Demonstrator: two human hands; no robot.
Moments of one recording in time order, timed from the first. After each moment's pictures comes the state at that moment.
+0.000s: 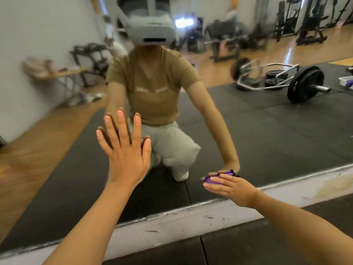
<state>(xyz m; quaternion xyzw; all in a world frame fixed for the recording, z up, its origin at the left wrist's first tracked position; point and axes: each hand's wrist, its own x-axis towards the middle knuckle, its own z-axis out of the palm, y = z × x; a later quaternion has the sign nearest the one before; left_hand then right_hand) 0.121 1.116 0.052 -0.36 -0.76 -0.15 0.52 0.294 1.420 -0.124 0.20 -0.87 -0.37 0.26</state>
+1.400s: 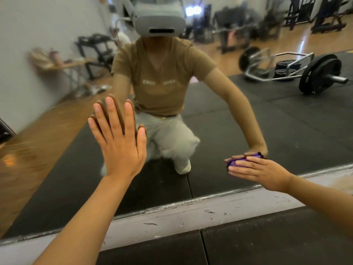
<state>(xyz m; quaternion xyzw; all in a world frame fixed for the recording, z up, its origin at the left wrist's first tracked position) 0.127 1.122 0.051 -0.33 -0.76 -0.16 0.54 0.322 1.493 -0.097 0.24 -0.86 -0.36 0.28</state>
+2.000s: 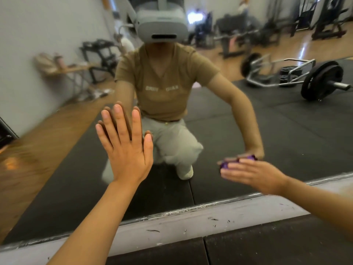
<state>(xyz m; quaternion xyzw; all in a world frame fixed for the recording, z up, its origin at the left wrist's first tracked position) 0.120 1.122 0.045 -0.33 -0.75 -0.15 0.56 0.302 1.454 -0.062 0.24 -0.85 -0.37 0.30</state>
